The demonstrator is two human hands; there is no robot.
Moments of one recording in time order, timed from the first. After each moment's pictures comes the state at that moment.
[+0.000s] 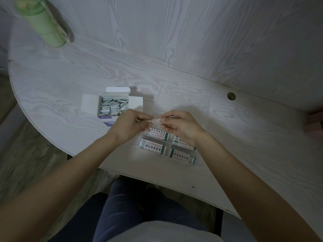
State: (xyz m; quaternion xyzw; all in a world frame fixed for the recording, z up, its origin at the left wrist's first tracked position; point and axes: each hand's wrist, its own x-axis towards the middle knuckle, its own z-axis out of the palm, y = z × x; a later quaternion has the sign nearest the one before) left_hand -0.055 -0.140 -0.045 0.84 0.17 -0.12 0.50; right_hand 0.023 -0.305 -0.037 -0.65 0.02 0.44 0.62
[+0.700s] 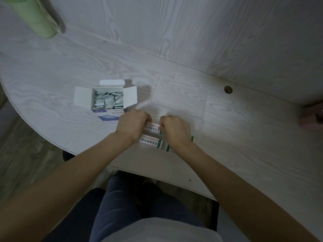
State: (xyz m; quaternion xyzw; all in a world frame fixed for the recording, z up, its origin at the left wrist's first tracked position) left_hand -0.046 -0.163 -0.079 0.98 0.09 -0.12 0.15; right_hand -0.004 -0.301 -0.076 -0.95 -0.28 0.14 0.04
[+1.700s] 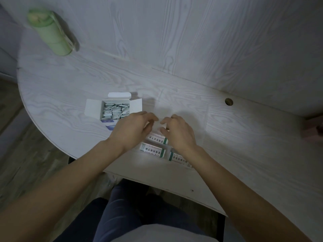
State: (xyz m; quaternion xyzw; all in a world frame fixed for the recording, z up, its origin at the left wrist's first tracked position) left_hand -0.063 -0.154 -0.022 0.97 0.04 -0.01 0.25; right_hand 0.006 -0.300 -0.047 -0.93 -0.28 0.16 0.17
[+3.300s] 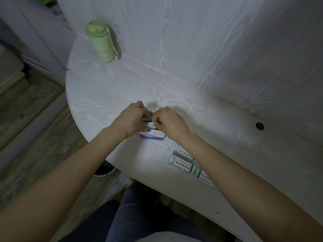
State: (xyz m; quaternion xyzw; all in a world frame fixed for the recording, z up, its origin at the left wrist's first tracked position) left_hand -0.069 -0.034 -0.028 0.96 0.15 -0.09 0.24; right_hand 0.018 -0.164 -0.042 -0.86 -0.48 0.13 0.14
